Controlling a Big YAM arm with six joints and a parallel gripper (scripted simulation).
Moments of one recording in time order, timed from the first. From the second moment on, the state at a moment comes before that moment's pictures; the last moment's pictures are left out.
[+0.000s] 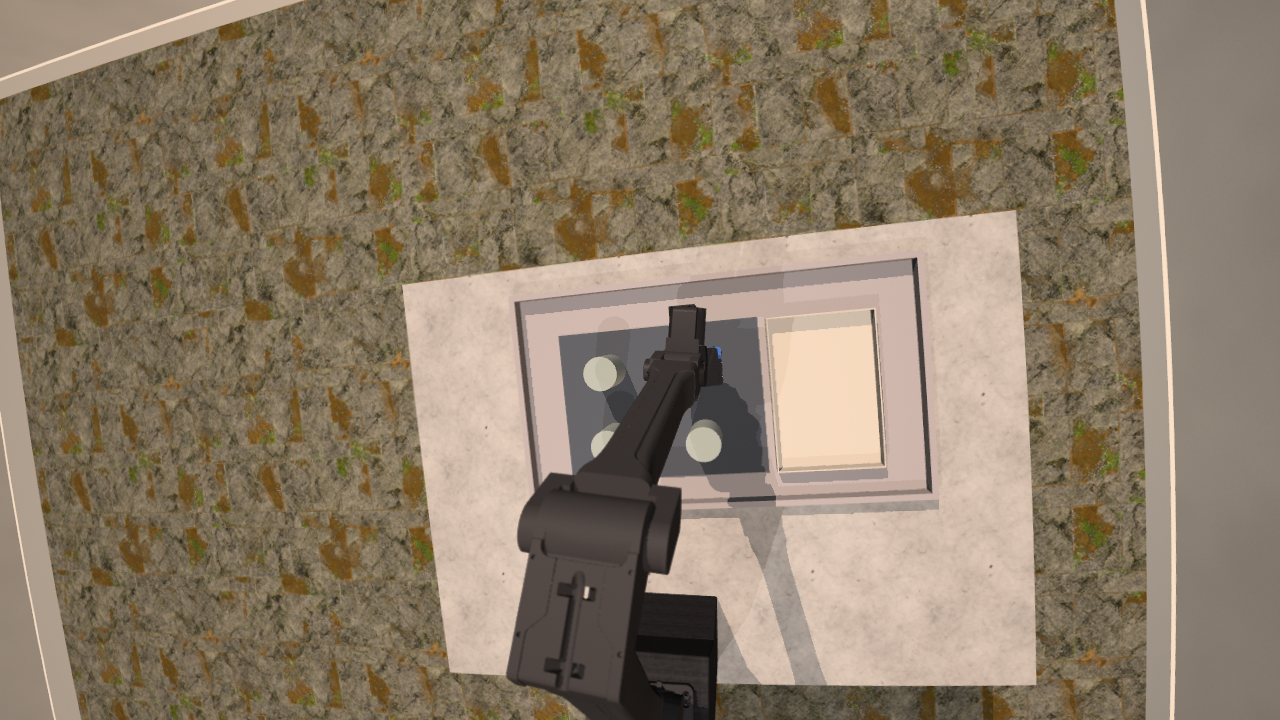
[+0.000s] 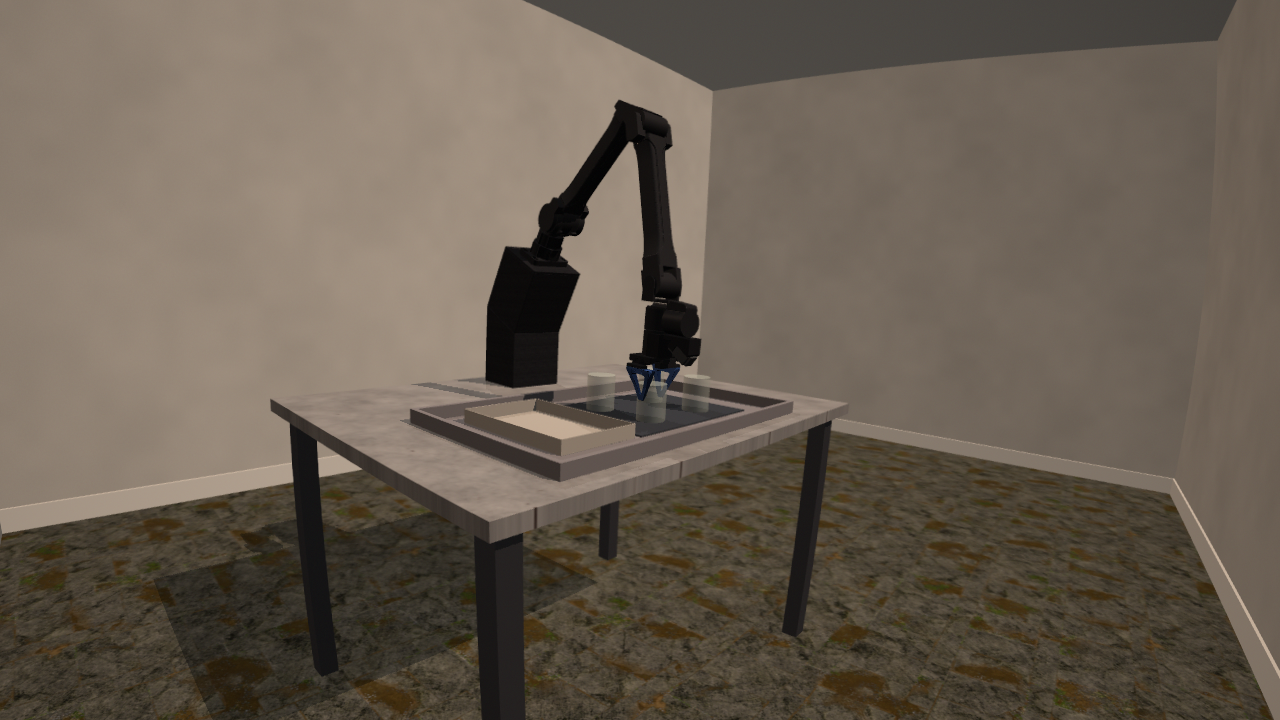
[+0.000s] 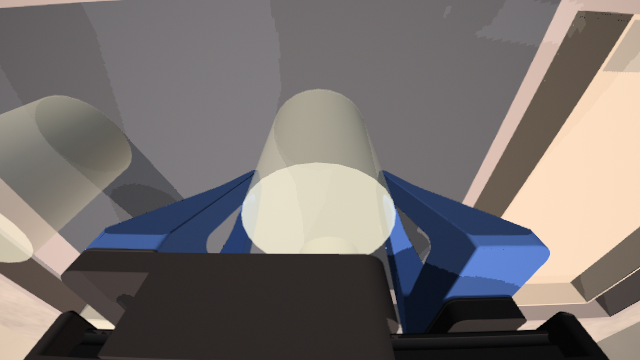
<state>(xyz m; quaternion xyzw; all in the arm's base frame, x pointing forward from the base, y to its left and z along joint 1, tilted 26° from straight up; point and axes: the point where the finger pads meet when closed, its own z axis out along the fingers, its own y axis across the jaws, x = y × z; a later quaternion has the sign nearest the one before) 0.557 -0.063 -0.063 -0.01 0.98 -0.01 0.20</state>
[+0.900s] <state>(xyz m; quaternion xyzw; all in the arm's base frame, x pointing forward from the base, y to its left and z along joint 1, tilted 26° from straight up) 0.544 -0.061 -0.036 -0.01 0.98 -0.01 0.20</state>
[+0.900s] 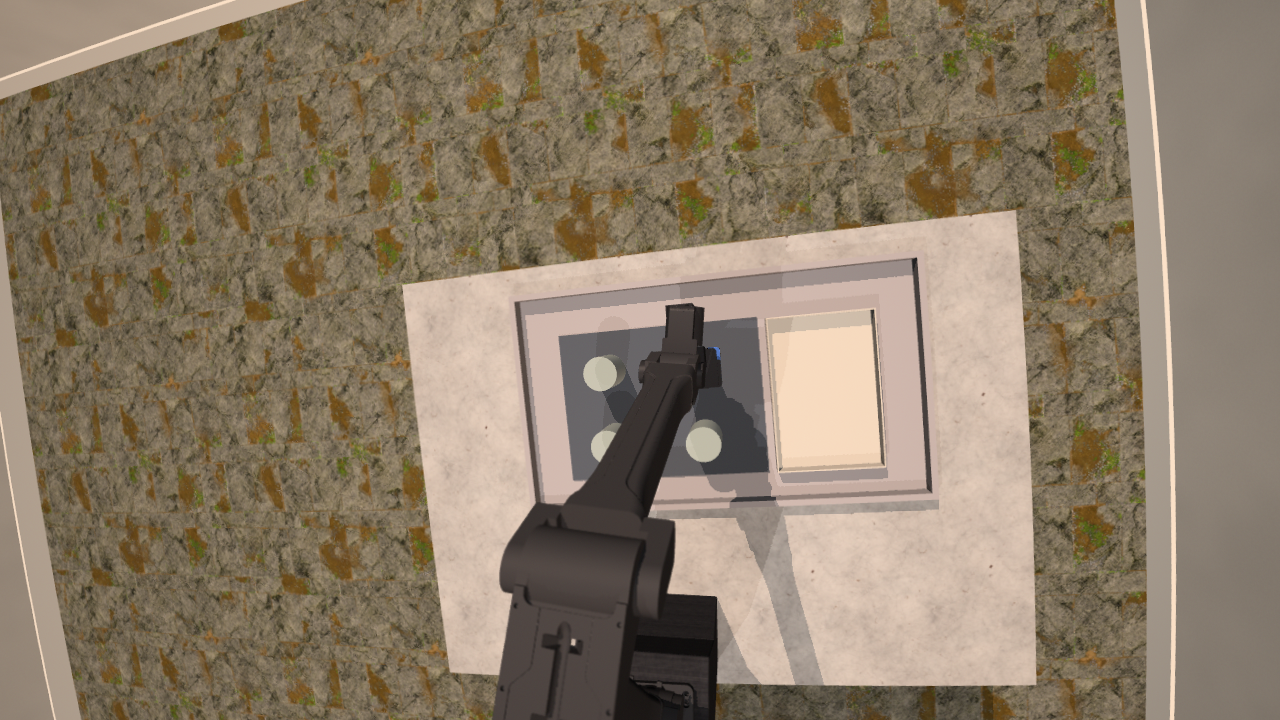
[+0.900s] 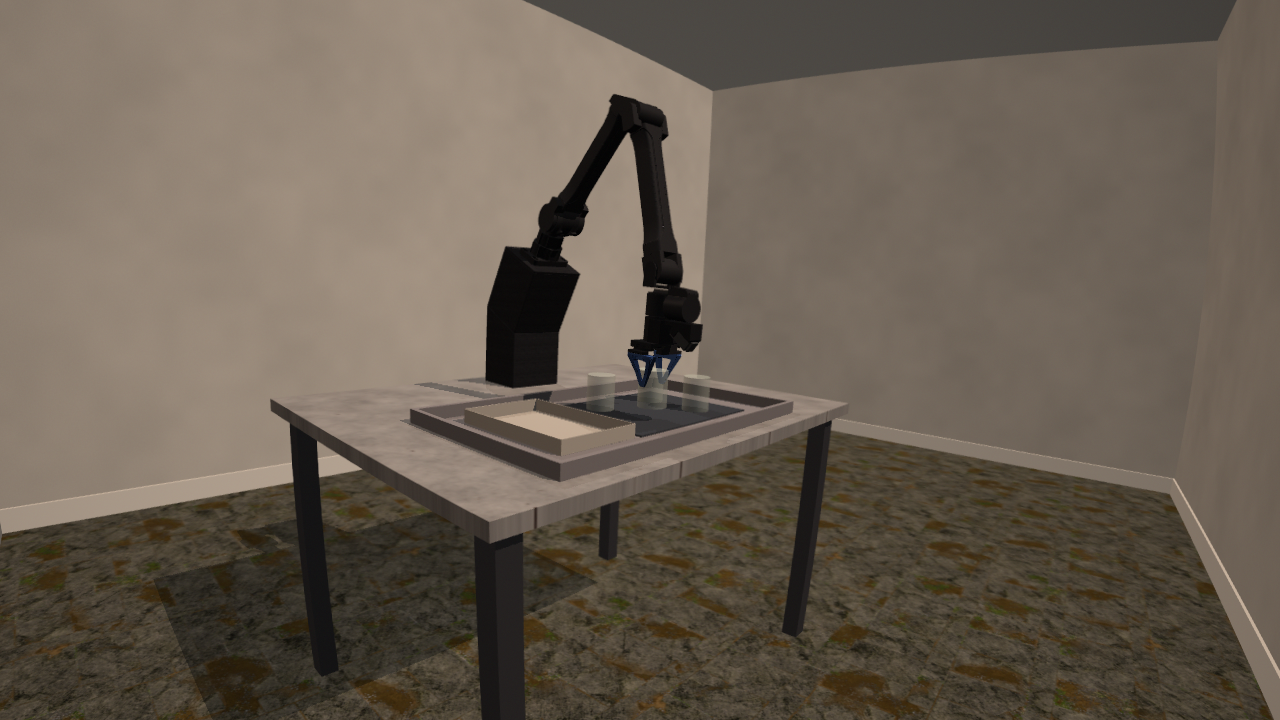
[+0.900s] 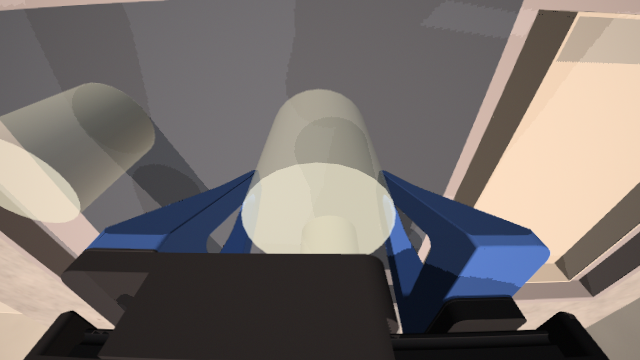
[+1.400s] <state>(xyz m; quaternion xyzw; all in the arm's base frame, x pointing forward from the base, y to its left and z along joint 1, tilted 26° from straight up) 0.528 -0.060 -0.007 -0.01 0.98 -0.01 0.20</state>
